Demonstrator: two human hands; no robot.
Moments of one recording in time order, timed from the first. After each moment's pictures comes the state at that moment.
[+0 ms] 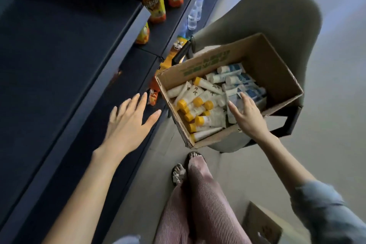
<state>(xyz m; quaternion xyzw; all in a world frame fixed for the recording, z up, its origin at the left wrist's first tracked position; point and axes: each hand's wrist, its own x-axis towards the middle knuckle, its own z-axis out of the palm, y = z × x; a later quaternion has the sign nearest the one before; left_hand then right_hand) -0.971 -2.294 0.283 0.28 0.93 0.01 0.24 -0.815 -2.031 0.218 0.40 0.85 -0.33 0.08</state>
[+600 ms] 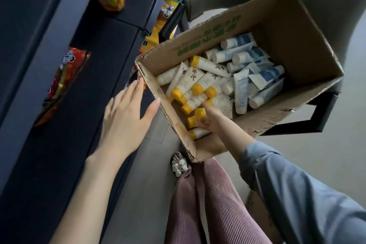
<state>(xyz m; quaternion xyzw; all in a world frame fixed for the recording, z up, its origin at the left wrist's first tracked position) -0.997 -2.251 0.204 0.27 0.93 0.10 0.24 -0.898 -2.073 0.060 0.68 0.33 -0.64 0.15</state>
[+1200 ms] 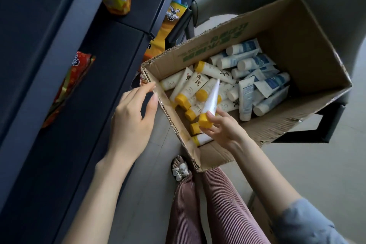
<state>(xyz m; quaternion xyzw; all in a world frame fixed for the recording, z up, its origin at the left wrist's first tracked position) -1.003 -2.243 0.208 0.26 0.90 0.33 0.15 -0.881 -2.079 0.136 0.56 0.23 -0.79 0.04</state>
